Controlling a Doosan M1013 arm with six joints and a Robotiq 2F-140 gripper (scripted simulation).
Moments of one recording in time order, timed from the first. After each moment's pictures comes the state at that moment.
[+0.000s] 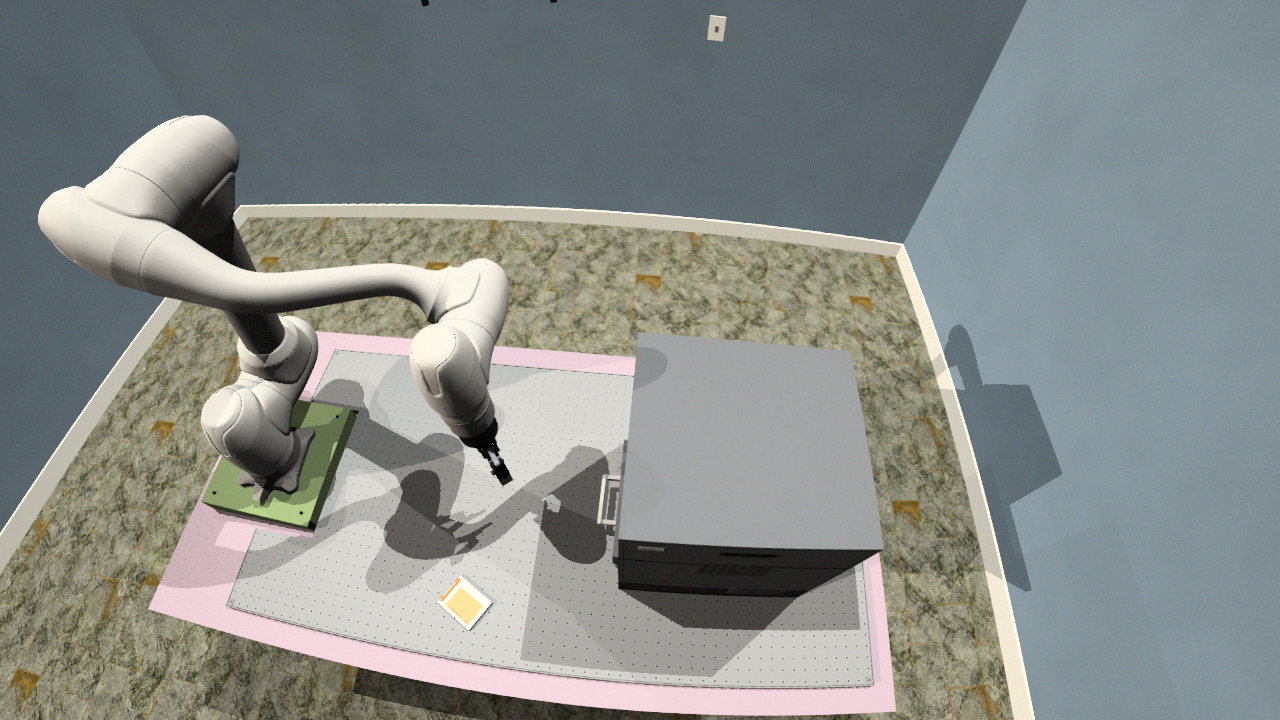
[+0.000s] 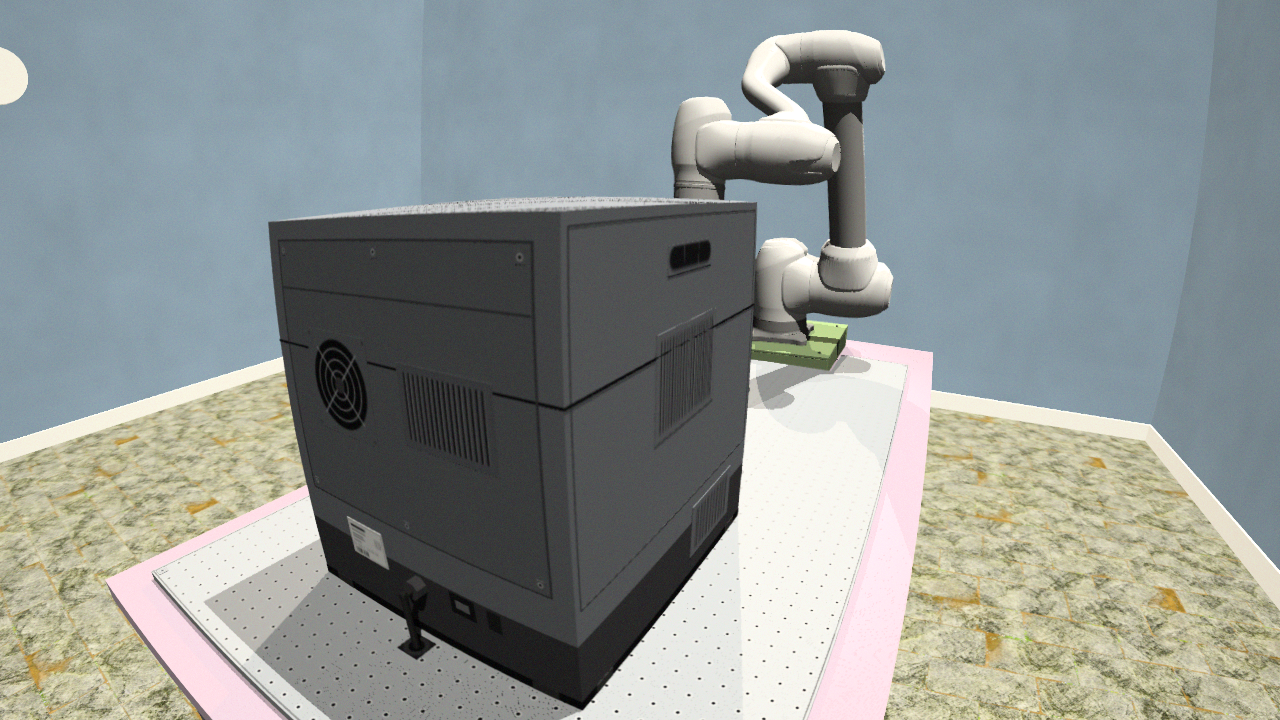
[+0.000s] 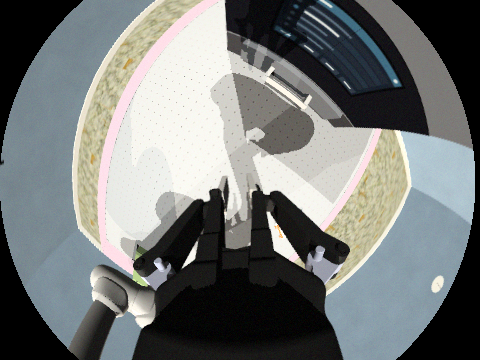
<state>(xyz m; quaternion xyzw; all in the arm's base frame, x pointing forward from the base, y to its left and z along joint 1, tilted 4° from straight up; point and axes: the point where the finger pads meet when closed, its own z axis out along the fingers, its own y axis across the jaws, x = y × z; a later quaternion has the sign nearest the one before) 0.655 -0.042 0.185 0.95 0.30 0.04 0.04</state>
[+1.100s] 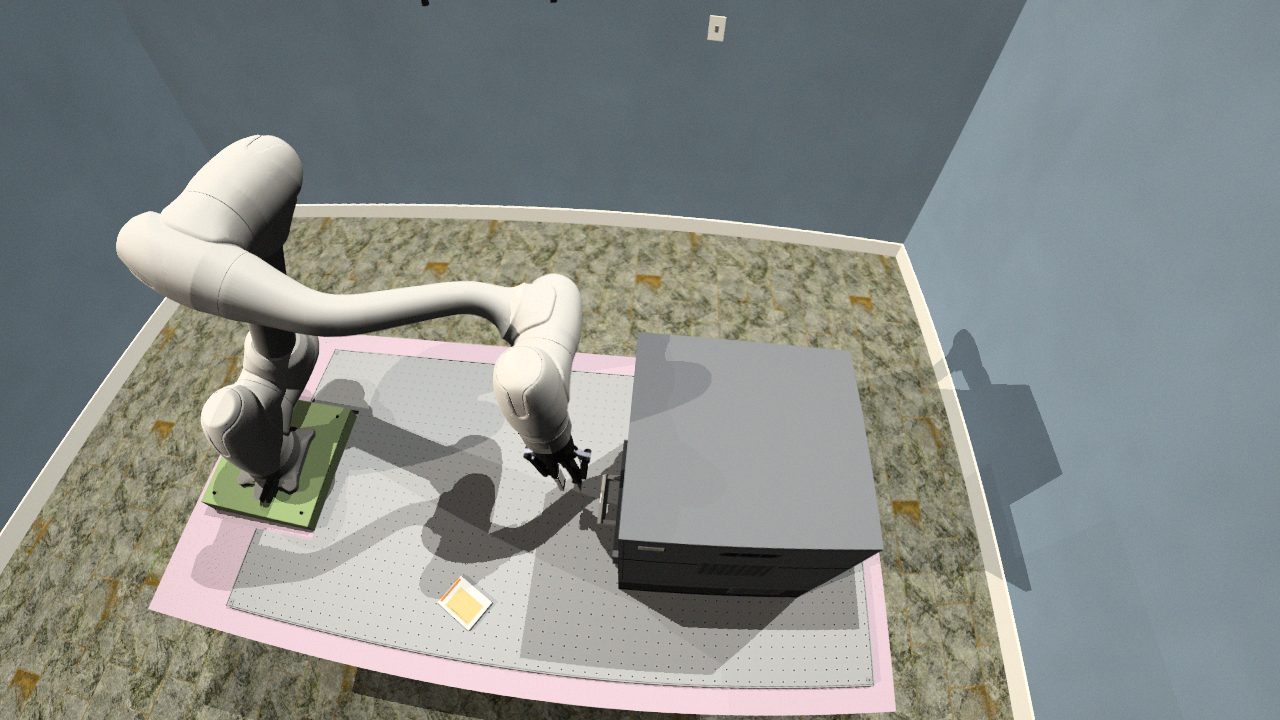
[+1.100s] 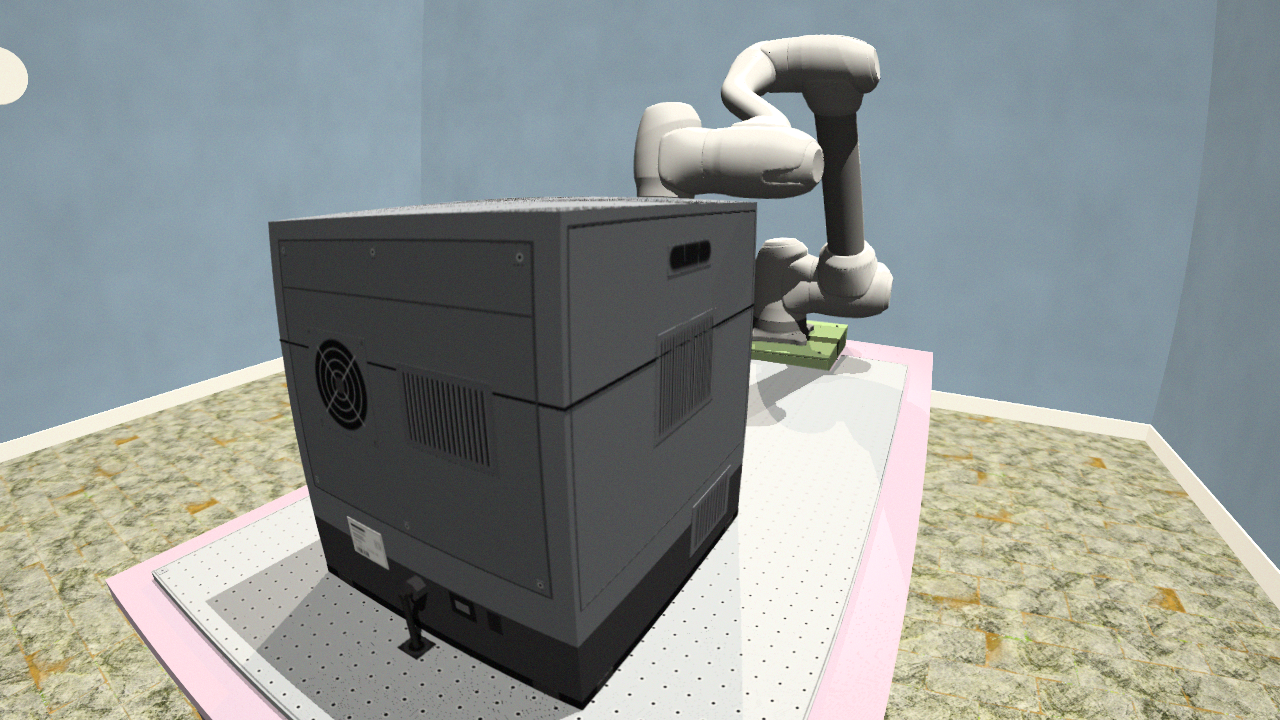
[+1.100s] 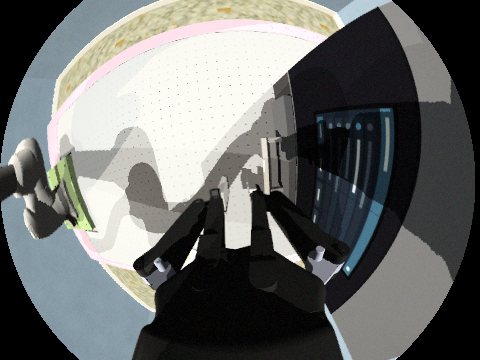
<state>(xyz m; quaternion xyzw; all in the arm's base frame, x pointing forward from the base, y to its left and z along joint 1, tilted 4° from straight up) 0.801 -0.050 0.167 0.73 0.68 0.04 0.06</state>
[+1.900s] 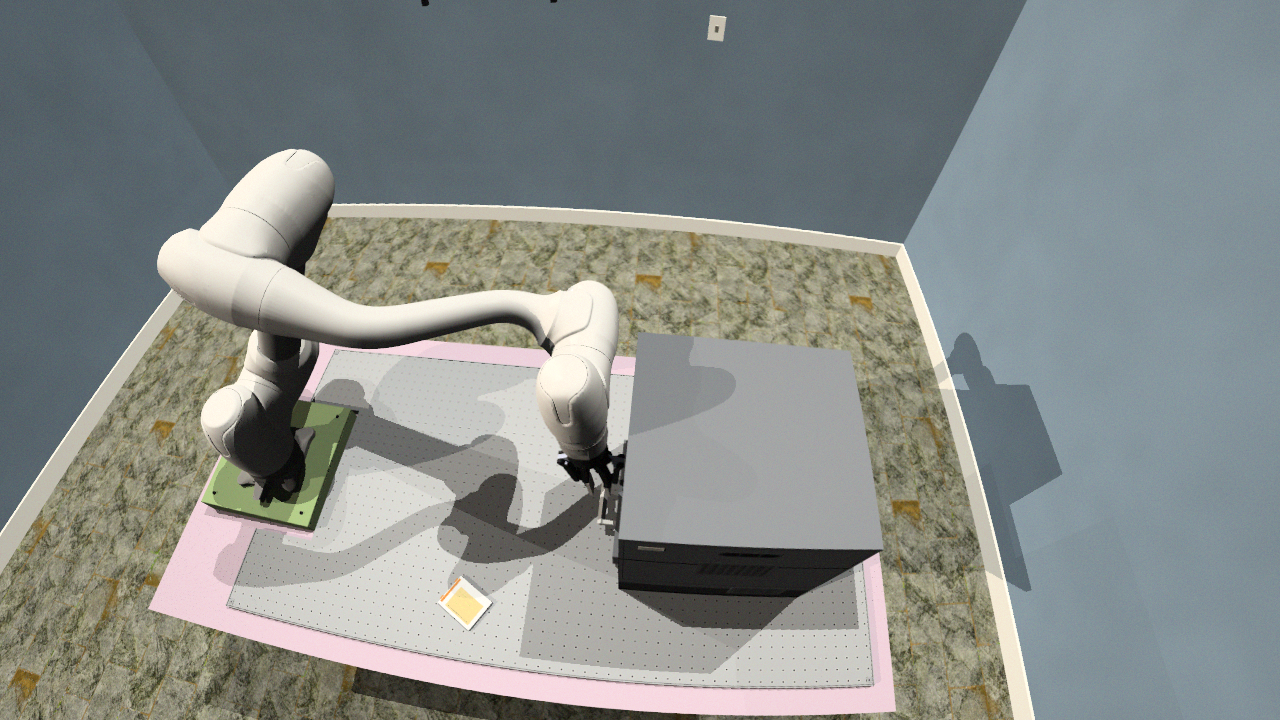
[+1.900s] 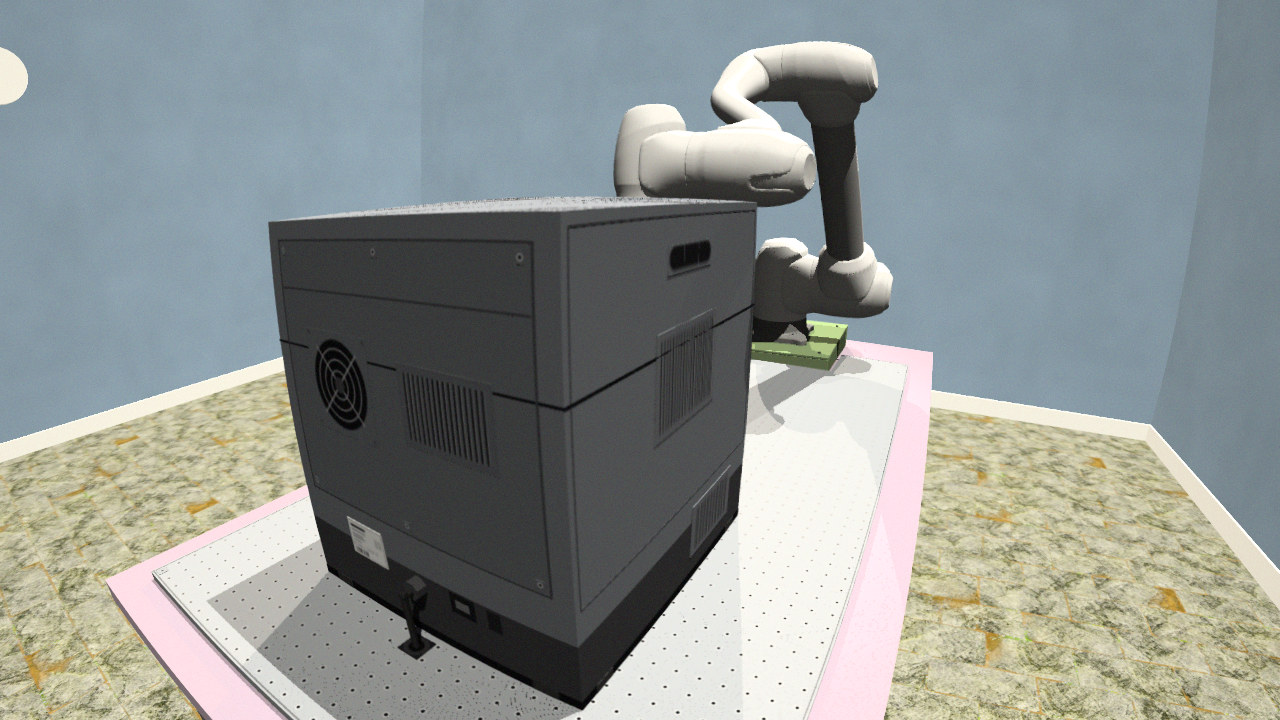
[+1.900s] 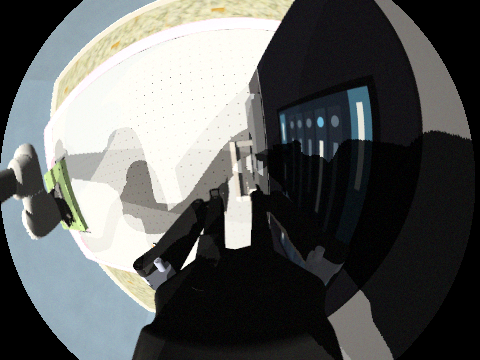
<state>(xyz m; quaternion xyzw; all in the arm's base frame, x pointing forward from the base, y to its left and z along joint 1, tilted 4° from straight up) 0.865 -0.054 0.159 0.73 0.68 0.04 0.06</state>
